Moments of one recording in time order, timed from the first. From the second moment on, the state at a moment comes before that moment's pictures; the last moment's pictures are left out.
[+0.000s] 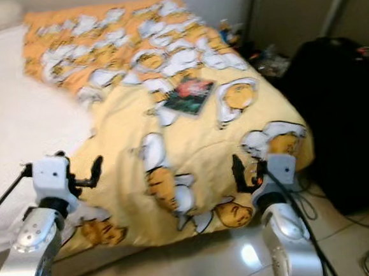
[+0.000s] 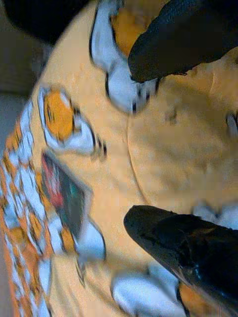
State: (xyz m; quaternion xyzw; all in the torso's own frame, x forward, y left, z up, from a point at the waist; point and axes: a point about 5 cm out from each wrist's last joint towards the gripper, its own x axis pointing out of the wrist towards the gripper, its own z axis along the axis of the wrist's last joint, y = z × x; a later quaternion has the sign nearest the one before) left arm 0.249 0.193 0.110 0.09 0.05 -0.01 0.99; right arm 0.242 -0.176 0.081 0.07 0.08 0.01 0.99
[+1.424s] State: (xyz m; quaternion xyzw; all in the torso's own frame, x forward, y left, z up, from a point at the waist) left arm 0.269 0.208 0.107 0.06 0.05 0.02 1.00; right arm 0.272 -0.169 0.092 0.11 0.05 0.03 0.99
